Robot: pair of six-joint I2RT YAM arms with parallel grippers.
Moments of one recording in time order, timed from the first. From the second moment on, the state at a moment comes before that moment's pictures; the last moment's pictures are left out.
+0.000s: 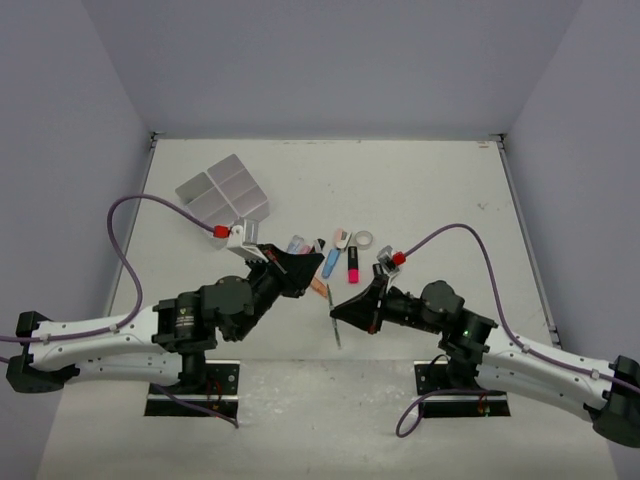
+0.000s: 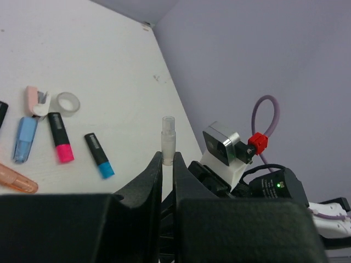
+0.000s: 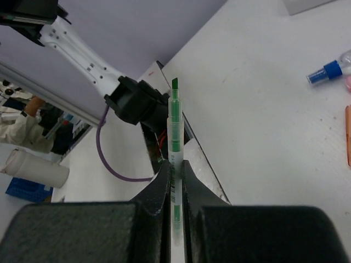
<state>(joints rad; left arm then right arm) -1.39 0.85 0.85 -0.07 -0.79 -0.86 1.04 0.66 0.35 0.27 -0.23 0.69</state>
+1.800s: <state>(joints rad) -1.39 0.89 0.82 0.07 -0.61 -0.67 1.05 0.55 0.52 0.10 -0.16 0.56</state>
